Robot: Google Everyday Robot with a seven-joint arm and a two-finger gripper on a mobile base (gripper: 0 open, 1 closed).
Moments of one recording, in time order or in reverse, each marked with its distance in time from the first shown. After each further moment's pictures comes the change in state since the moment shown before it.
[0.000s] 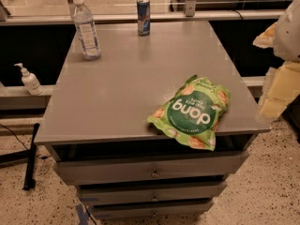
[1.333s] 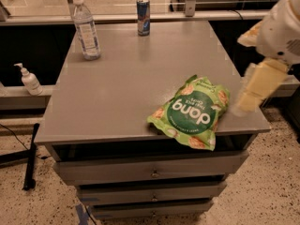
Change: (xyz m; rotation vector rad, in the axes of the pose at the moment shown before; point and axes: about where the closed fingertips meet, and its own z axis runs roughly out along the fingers) arm -0.031 -0.008 0.014 -0.006 -0.120 0.023
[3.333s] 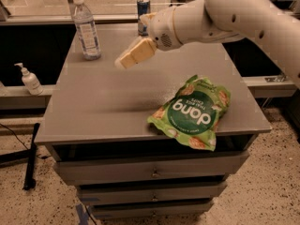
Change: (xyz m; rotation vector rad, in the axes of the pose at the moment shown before) arm -0.245 -0.087 0.123 -0.011 -0.783 0.032
